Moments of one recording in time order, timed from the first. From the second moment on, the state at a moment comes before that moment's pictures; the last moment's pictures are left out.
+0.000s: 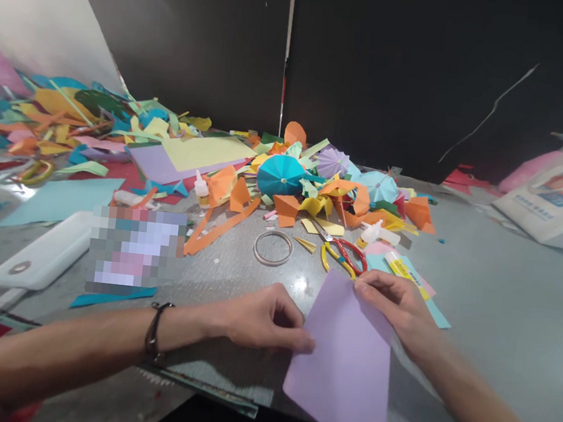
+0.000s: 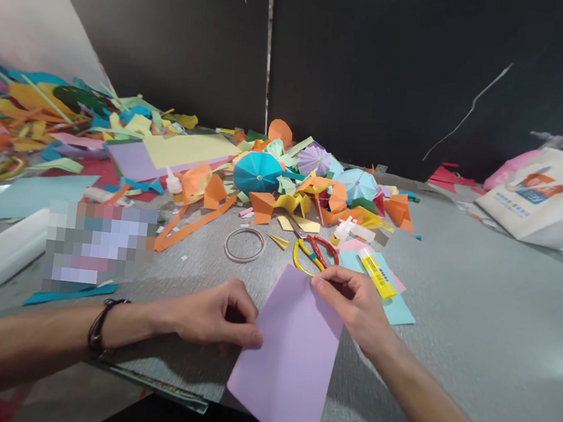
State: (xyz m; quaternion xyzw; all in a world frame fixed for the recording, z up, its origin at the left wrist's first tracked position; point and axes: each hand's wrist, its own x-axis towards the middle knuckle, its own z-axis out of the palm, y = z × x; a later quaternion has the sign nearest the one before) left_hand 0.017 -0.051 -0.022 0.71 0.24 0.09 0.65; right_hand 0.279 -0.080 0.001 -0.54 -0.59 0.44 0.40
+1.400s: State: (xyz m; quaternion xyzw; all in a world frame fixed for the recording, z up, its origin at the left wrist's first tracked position) left_hand 0.016 -0.049 -0.027 0.71 0.21 0.15 0.65; right_hand 0.292 -0.069 0.003 -0.58 -0.50 0.44 0.48
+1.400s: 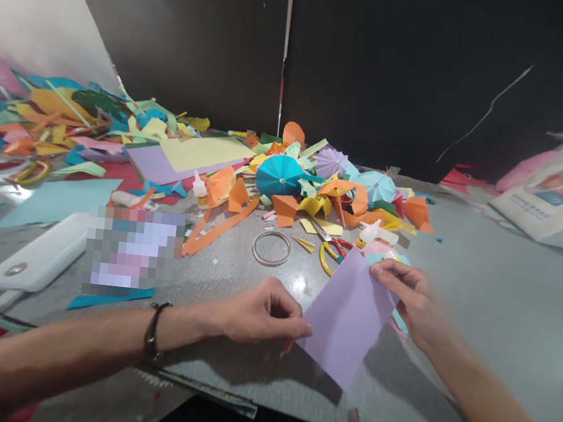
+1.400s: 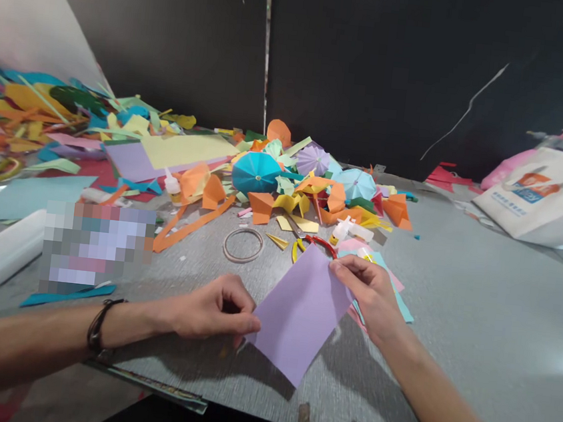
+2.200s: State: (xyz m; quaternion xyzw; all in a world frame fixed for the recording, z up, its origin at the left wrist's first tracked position) left_hand 0.022 -0.045 -0.031 0.64 0.32 0.31 0.64; right_hand 0.298 -0.068 0.001 -0.48 -0.69 0.46 0.29
